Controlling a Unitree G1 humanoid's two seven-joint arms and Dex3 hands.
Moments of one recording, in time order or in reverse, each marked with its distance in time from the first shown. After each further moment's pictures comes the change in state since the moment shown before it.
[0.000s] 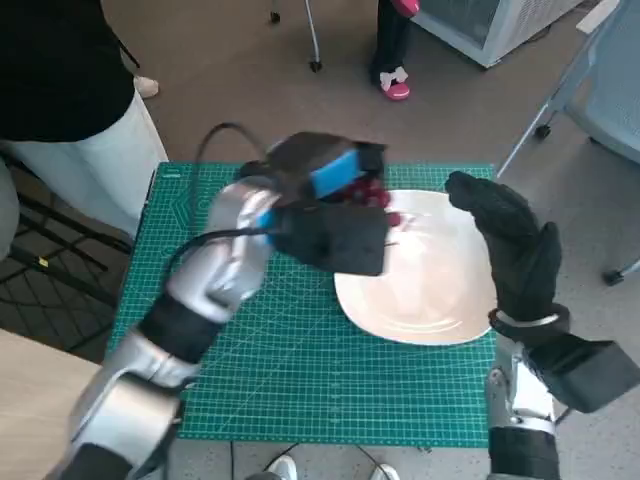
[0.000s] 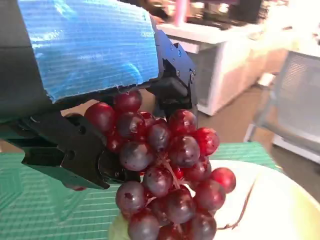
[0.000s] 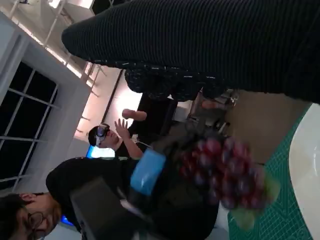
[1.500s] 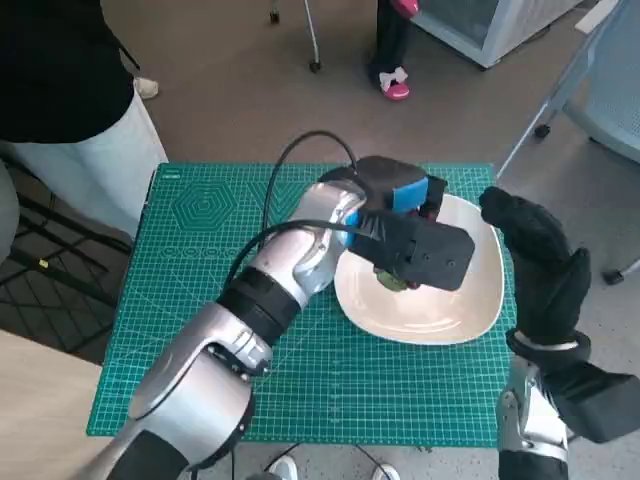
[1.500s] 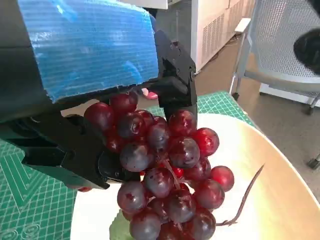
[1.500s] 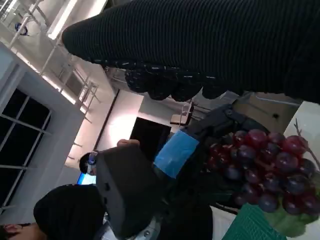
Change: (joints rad) left arm -0.206 -0.233 -0.074 0.527 0.003 -0.134 0.053; right arm 0.091 -0.006 -0.035 -0.073 -0.037 -0.021 -0.099
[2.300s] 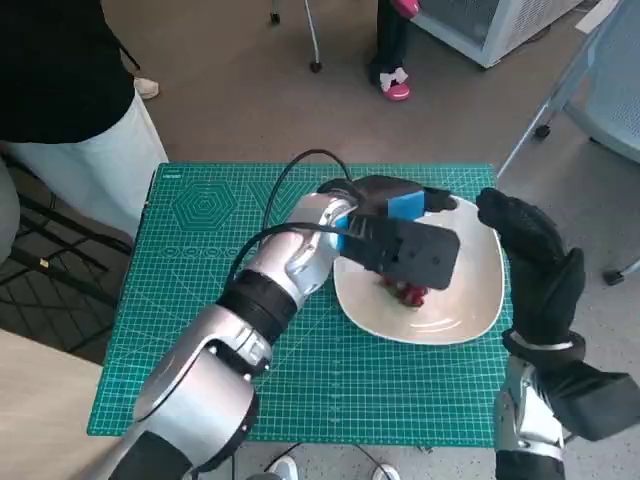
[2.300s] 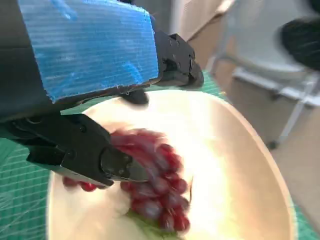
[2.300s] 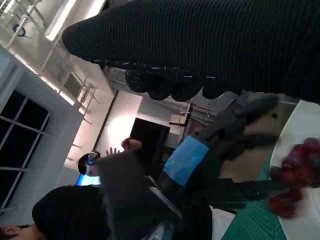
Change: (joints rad) left arm 0.021 -0.002 0.077 0.106 -0.112 -0.215 0.006; right arm 0.000 0.011 0.012 0.017 -0.002 -0.003 -0.008
